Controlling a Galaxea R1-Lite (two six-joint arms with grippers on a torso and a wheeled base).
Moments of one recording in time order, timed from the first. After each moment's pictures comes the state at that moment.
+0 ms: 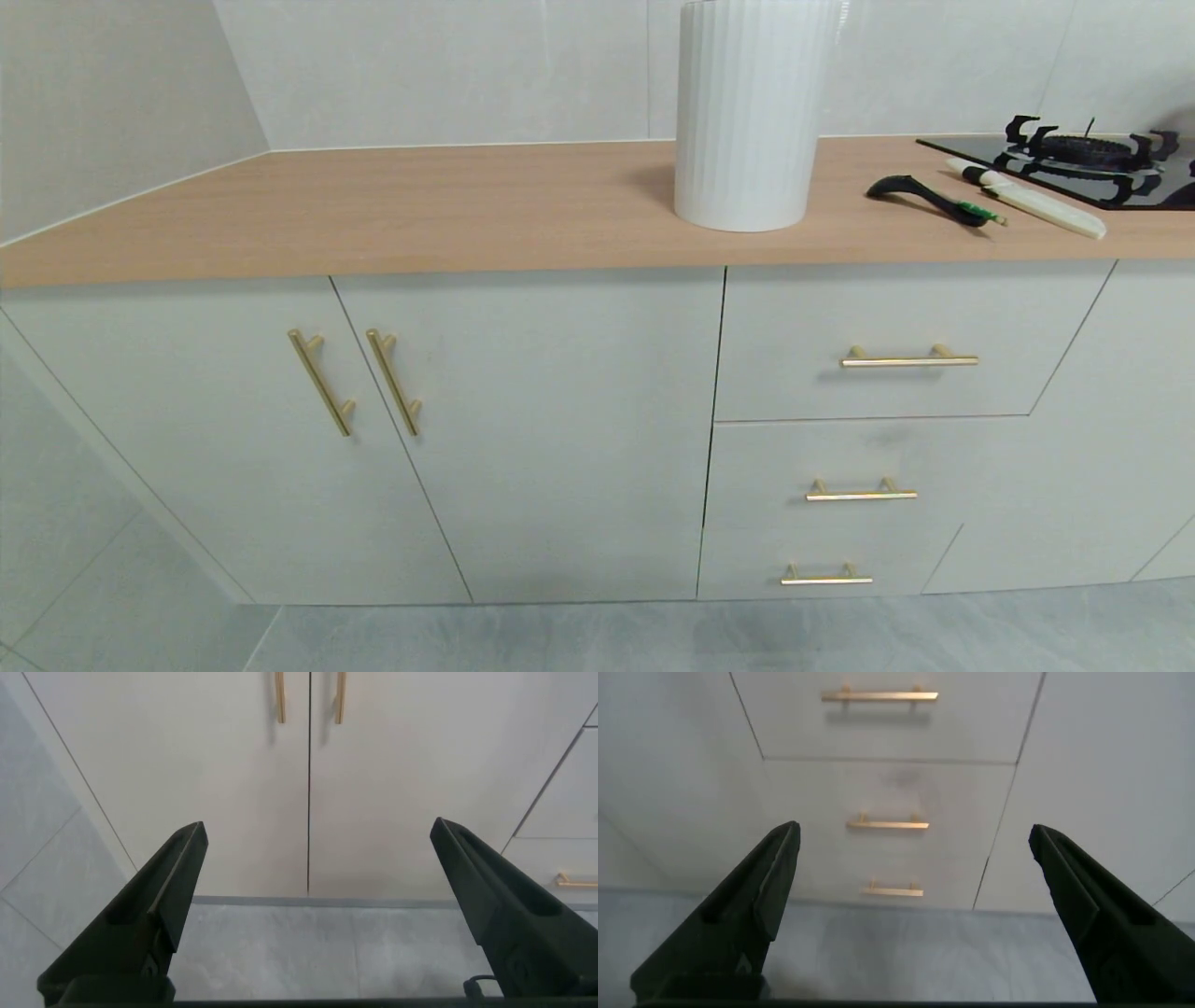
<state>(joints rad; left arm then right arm) 0.00 0.00 0.00 0.00 0.03 -0.01 0.03 0.39 -0.29 -0.02 0.05 0.00</state>
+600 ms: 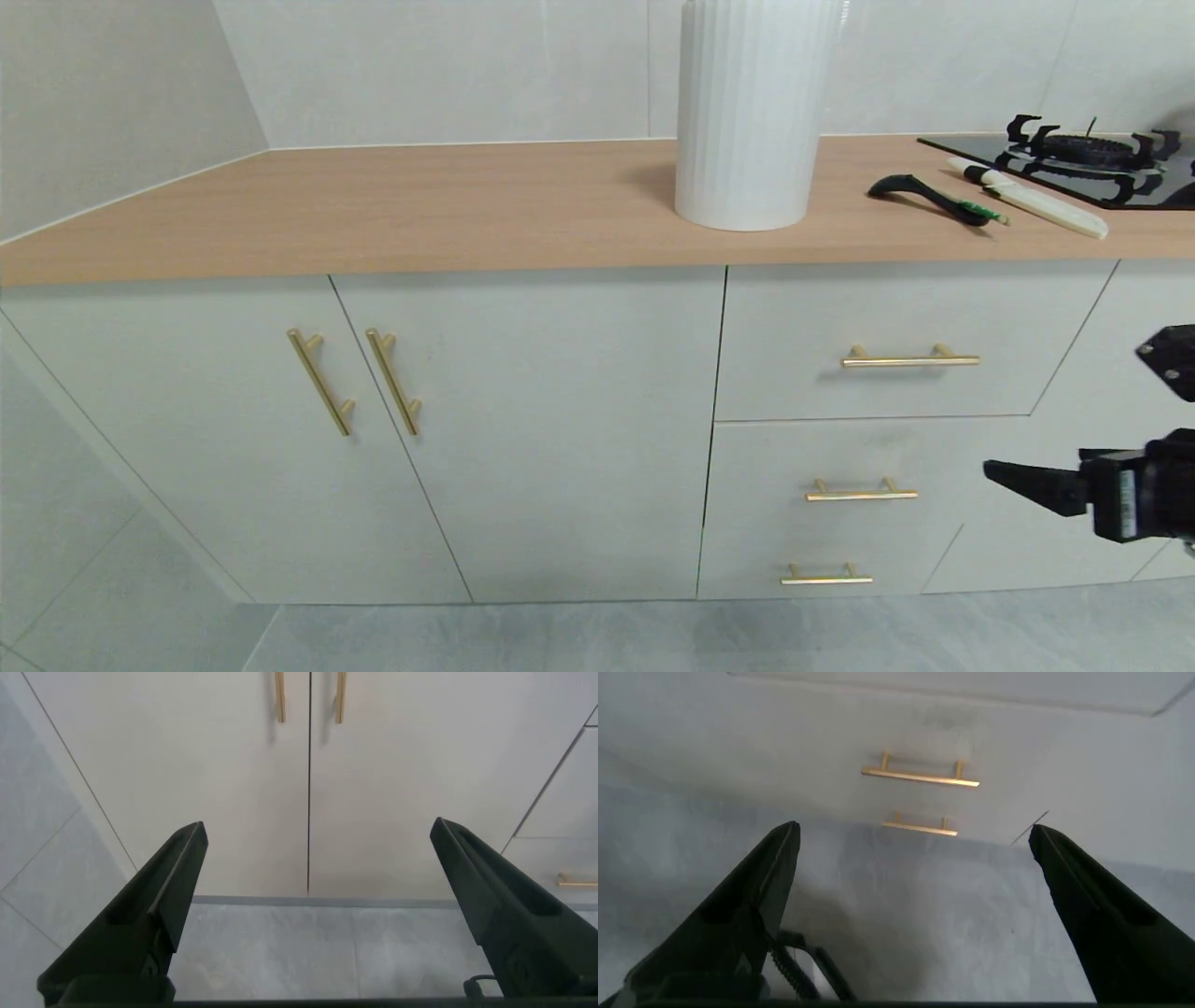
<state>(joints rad) 0.00 0.00 0.00 0.00 0.03 -0.01 0.12 1.29 -0.59 -0.19 0.06 0.00</state>
